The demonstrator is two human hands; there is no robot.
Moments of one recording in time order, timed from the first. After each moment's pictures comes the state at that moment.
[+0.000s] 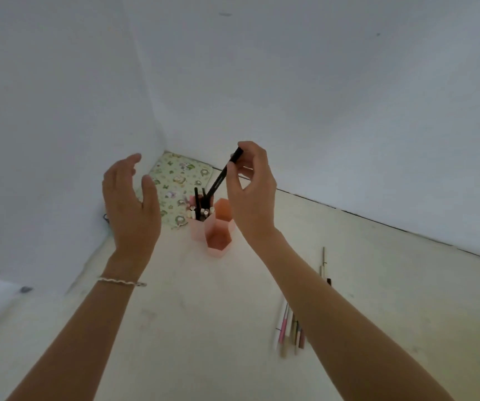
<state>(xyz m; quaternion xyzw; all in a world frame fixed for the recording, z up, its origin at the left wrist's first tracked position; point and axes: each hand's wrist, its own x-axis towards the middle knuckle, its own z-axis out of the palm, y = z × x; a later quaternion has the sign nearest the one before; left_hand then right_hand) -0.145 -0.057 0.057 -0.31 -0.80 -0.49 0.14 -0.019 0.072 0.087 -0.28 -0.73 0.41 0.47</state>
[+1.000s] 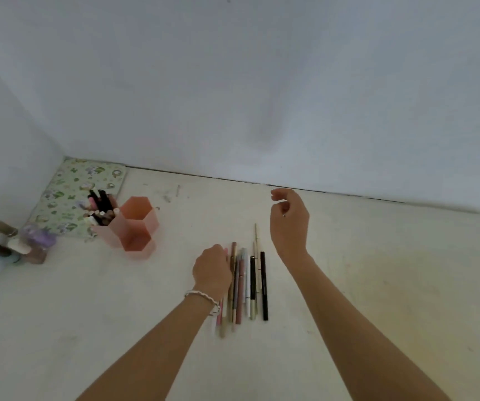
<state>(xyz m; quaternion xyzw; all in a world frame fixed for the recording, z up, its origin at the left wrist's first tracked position) 0.084 0.046 -0.046 -0.42 -0.86 -0.11 -0.27 0.189 0.144 0.022 -0.55 -0.64 0.33 0.41</state>
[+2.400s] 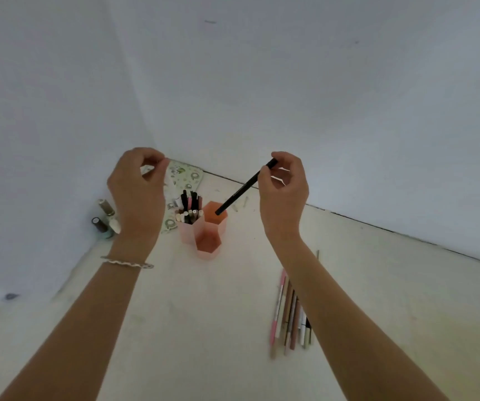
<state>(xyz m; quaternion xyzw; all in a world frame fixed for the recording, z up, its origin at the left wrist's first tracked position) -0.135 -0.019 0.092 -0.30 -0.75 -0.58 0.10 0.024 0.097 0.102 -0.40 -0.60 0.47 0.51</state>
